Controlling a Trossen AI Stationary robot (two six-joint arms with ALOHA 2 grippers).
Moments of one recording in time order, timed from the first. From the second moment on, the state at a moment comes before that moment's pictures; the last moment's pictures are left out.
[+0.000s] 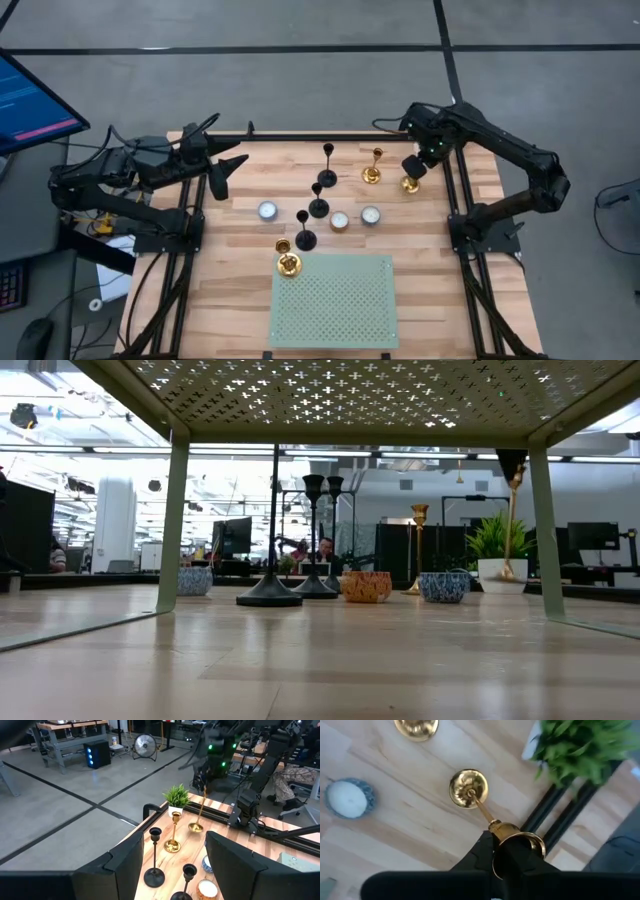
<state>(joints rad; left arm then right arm) -0.09 0.65 1.24 -0.66 -0.58 -0.16 -0.63 1.36 1.38 -1.51 0.20 0.31</state>
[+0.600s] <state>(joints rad) -0.09 0.65 1.24 -0.66 -0.58 -0.16 -0.34 1.36 1.84 -1.57 0.08 0.30</state>
